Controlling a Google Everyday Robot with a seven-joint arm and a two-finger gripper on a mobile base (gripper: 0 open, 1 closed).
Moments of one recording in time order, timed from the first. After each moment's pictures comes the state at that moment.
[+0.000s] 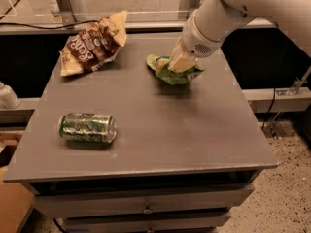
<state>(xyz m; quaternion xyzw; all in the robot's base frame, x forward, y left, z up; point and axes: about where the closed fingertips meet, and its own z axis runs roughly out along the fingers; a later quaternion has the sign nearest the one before) 0.612 -0.066 0.907 -0.65 0.70 0.02 0.29</state>
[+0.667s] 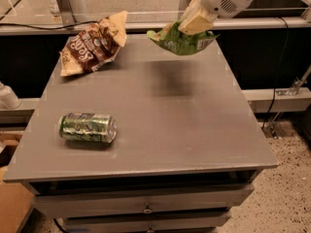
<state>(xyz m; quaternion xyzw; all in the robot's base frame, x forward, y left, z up) 0.621 -0.087 1.004 -0.63 0.68 0.03 0.37</state>
